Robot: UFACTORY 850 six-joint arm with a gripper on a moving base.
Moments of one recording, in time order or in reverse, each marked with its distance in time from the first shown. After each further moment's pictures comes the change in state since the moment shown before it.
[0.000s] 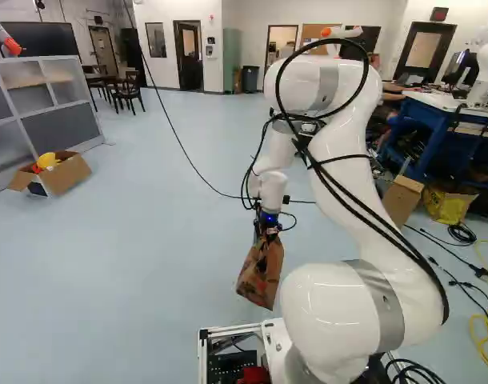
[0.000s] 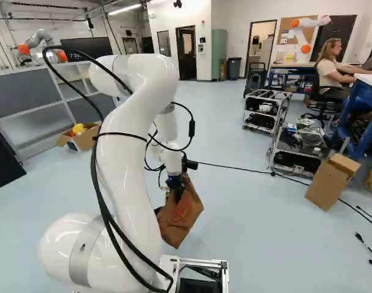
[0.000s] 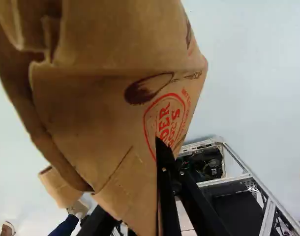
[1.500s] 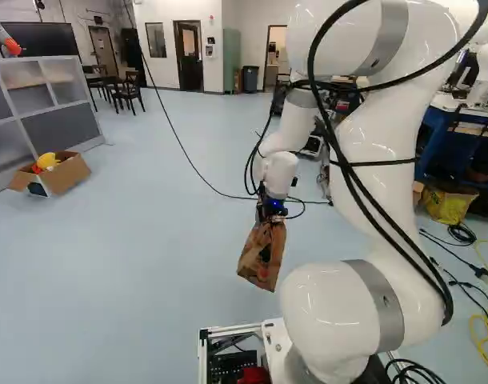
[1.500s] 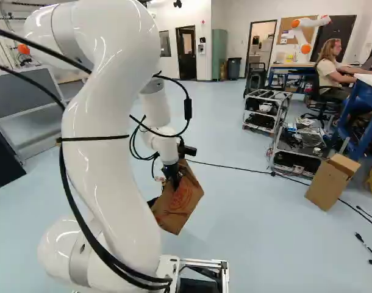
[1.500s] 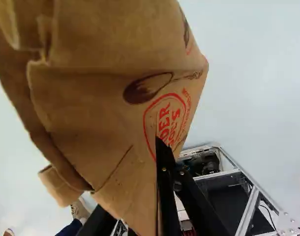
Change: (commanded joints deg) arm 0.0 20.1 10.9 0.0 0.0 0.0
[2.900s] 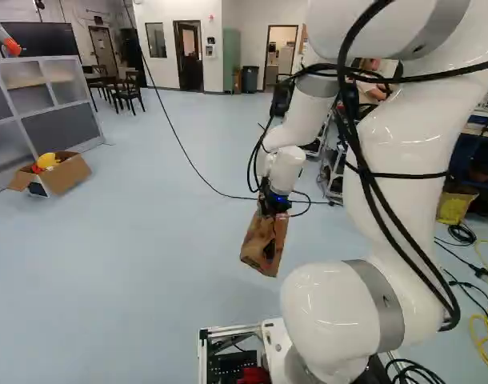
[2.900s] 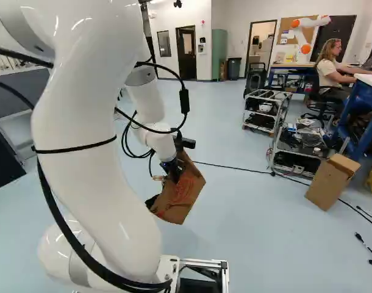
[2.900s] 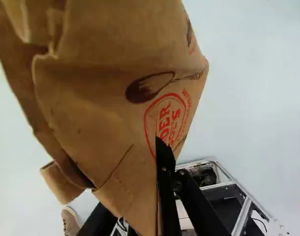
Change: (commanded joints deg) arm 0.2 9.3 6.0 -2.2 6.7 0.0
